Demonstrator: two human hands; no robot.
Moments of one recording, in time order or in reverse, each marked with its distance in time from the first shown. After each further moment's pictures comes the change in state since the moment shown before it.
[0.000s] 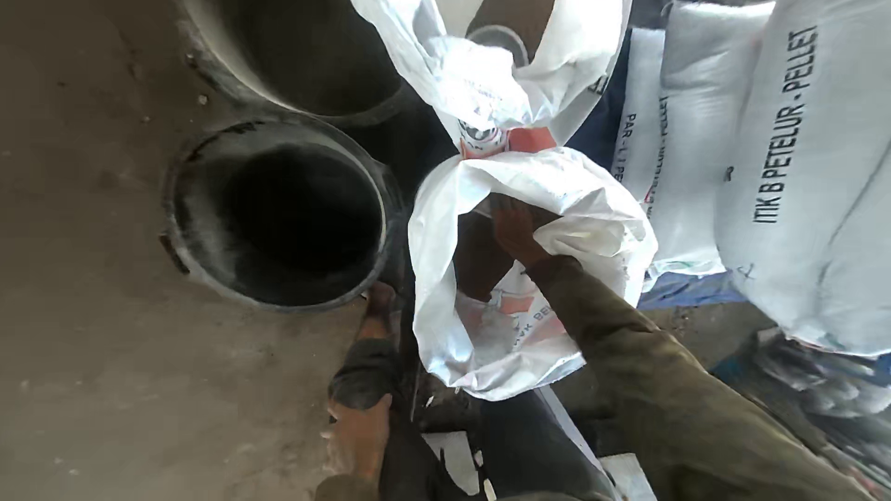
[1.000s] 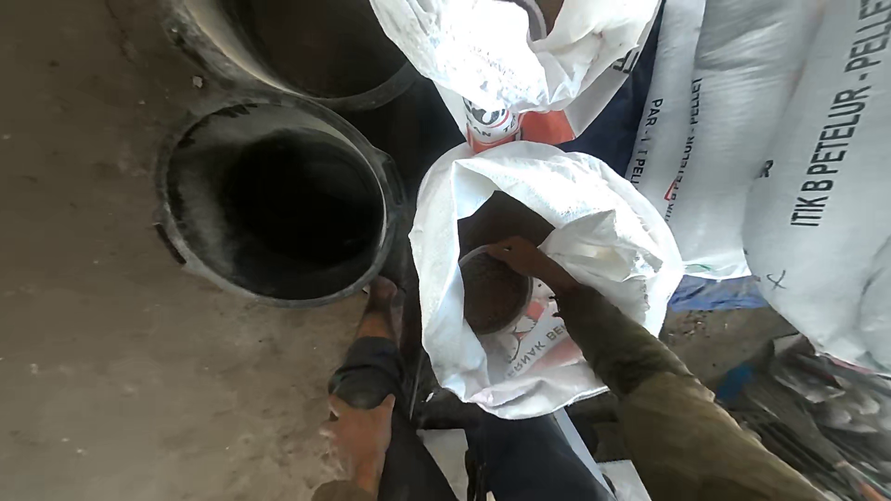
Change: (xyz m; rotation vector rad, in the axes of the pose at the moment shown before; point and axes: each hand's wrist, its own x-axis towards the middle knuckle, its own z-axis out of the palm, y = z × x) left_hand -0.004 0.008 0.010 0.085 0.015 0.011; right_hand -0.032 0.011 -0.025 0.660 -0.692 0.150
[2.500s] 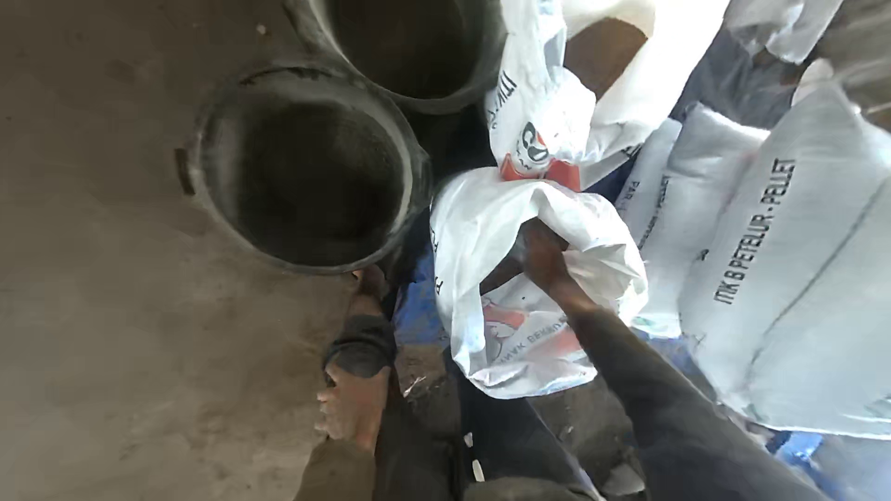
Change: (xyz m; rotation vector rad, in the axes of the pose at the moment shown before) left_hand -0.008 0.001 -0.009 -0.245 -0.091 -0.005; right_hand -0.042 -0.083 -0.001 -0.776 0.382 0.023
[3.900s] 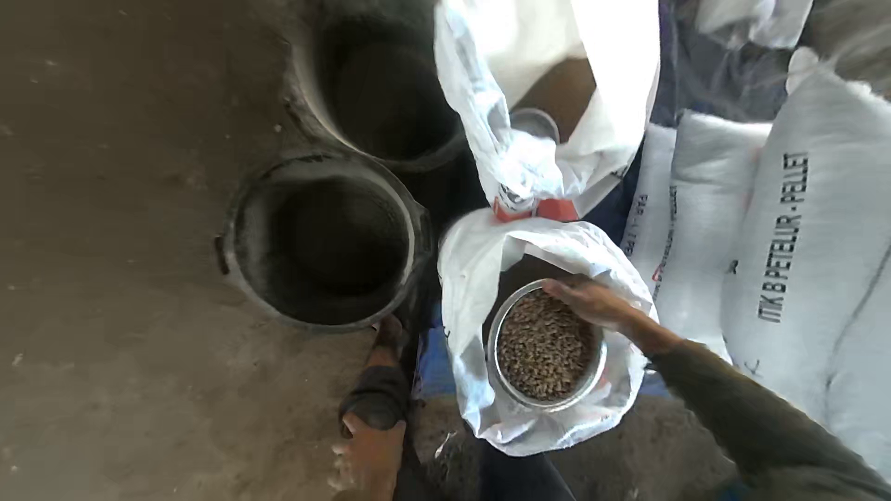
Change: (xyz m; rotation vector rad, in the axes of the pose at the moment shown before) left_hand -0.001 0.018 -0.005 0.125 0.067 0.041; right_hand -0.039 0.037 -0.101 0.696 -0.277 0.023
